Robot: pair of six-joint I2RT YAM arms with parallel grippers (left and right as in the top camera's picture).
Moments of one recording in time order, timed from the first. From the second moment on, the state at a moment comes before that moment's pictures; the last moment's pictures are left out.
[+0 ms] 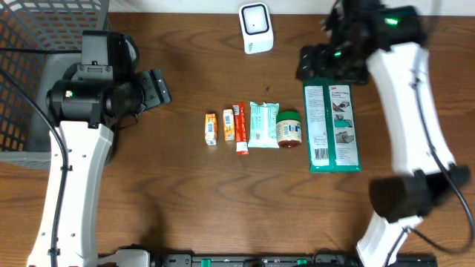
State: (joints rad) left arm -0.05 1.44 1.54 -1.13 0.07 -0.38; right arm 0.23 2.01 2.17 -1.51 -0.16 0.25
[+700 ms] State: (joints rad) left arm -0.05 1.44 1.54 -1.13 0.07 -0.38; right arm 0.30 2.43 2.17 -1.50 -0.16 0.25
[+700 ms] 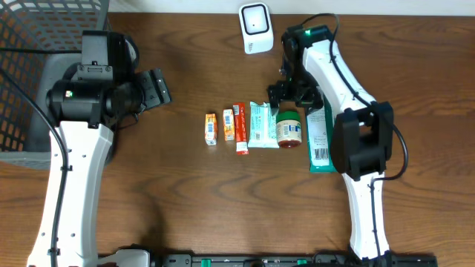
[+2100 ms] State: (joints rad) left arm -0.05 1.44 1.54 -1.13 0.07 -0.38; right arm 0.35 2.44 2.08 -1.46 -0.04 0.27
